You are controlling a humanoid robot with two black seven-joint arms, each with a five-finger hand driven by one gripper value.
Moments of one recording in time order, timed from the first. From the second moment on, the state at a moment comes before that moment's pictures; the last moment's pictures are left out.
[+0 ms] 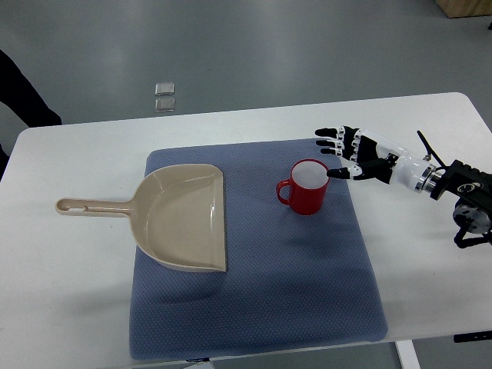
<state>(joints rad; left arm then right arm) 0.01 0.00 -0.07 -0.19 0.08 -0.05 0.11 0.70 -0.36 0.53 0.59 -0.73 0.61 0.61</state>
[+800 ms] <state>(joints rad) 0.01 0.00 -0.07 -0.19 0.08 -0.05 0.11 0.67 -0.31 0.51 0.58 -0.74 0.59 0.61</state>
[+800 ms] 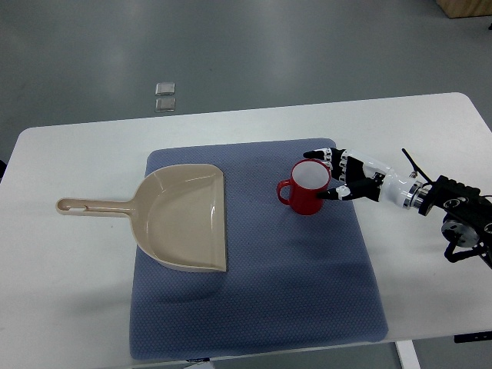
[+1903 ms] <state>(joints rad) 0.01 0.00 -0.07 -0.19 0.08 -0.05 0.11 0.66 -0.18 0.51 0.56 -0.74 0.52 0.61</state>
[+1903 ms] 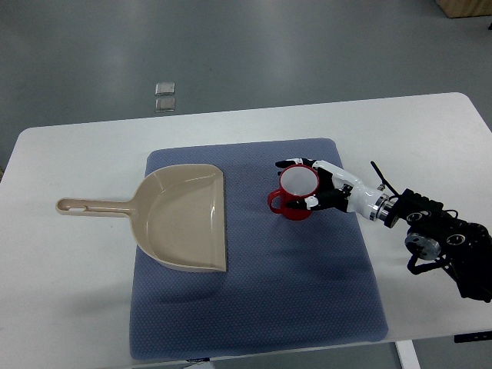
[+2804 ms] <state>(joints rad) 0.01 0.00 -0.07 -0.18 0.08 -0.05 0.11 0.66 0.00 0.44 0.56 -0.78 0.42 0.61</state>
